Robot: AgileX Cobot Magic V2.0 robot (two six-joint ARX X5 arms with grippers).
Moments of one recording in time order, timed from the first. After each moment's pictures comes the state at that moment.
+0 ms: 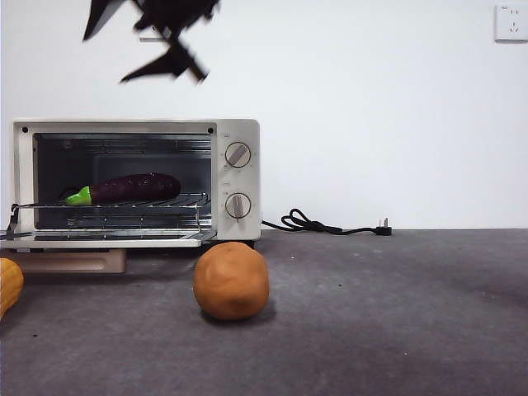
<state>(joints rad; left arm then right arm) -0.03 0.67 1.21 -1.14 0.34 0.22 0.77 2.25 2.39 -0.60 -0.28 0.64</state>
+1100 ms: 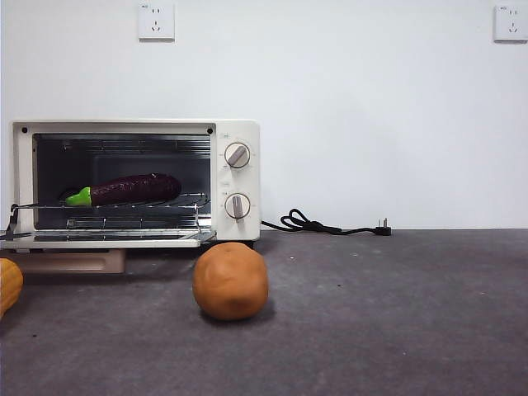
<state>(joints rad) -0.03 0.68 1.21 -1.11 0.34 0.22 0.78 1.91 2.85 -1.35 -0.09 0.11</state>
